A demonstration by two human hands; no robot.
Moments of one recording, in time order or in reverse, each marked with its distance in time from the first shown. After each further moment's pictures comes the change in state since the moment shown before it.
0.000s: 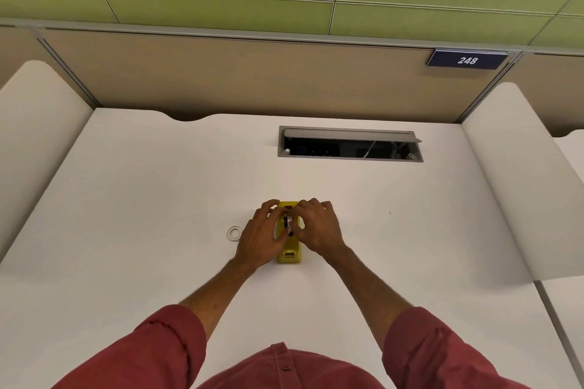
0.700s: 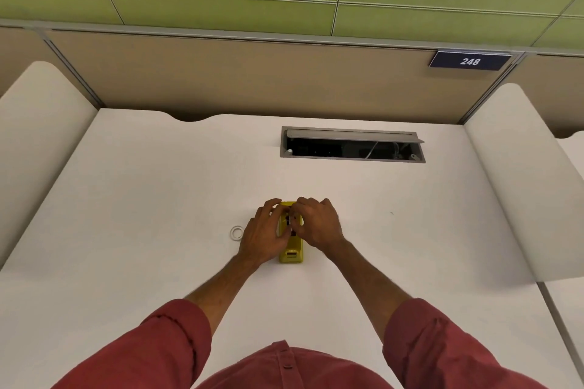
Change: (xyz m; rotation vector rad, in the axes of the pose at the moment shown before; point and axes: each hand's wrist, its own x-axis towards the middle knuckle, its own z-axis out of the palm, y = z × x) left_hand 0.003 0.004 -0.004 0.054 -0.028 -0.033; right_hand 0.011 -0.002 -0.001 -0.043 -0.016 -0.020
